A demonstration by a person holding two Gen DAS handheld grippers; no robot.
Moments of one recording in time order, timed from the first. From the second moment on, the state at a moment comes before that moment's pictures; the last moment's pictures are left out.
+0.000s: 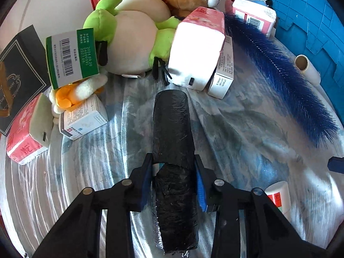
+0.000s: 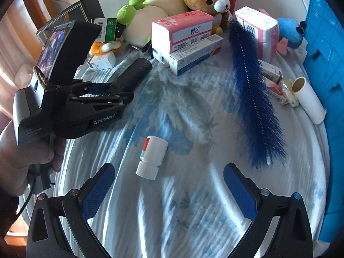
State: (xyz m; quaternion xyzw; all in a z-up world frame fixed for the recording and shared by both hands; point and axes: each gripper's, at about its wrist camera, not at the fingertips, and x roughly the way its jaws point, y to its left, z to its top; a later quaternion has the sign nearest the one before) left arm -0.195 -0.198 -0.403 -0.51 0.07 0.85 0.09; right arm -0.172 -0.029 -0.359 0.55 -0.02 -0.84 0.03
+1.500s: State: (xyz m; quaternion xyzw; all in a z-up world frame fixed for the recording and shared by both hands) left arm -0.099 -0.239 -0.273 -0.43 0.00 0.90 0.05; right arm -0.160 -0.043 -0.296 0.51 0.00 -0.86 0.05
